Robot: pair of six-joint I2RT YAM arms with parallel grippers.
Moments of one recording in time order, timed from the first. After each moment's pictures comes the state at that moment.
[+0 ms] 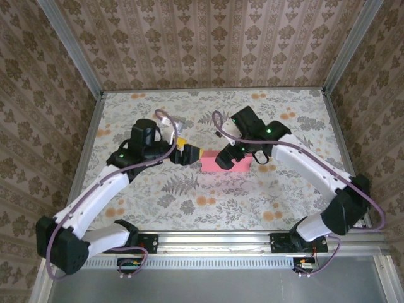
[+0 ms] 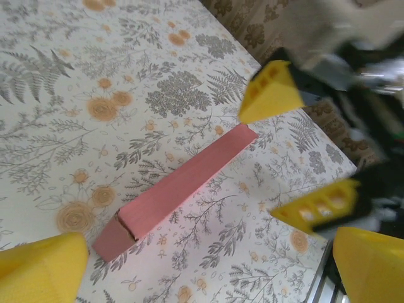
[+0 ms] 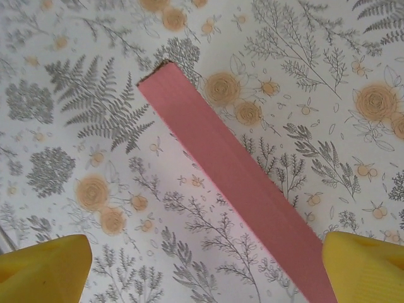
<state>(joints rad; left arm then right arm) -0.55 1.08 0.92 -0.35 0.56 -0.23 0.60 1.51 1.39 -0.93 -0.15 -0.21</state>
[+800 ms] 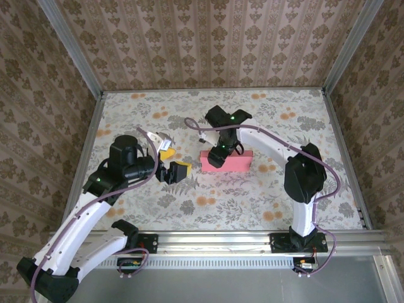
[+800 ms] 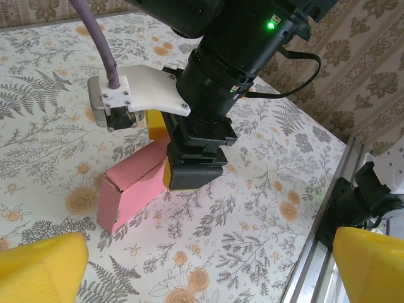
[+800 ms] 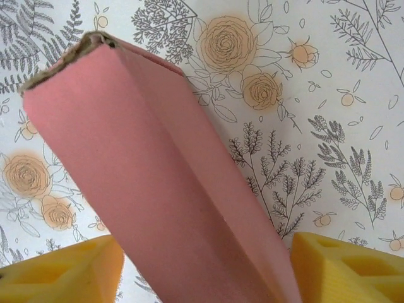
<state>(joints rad) -0.55 0.80 0.87 -0.52 0.56 -0.14 0.65 1.90 1.66 -1.10 -0.06 -0.32</state>
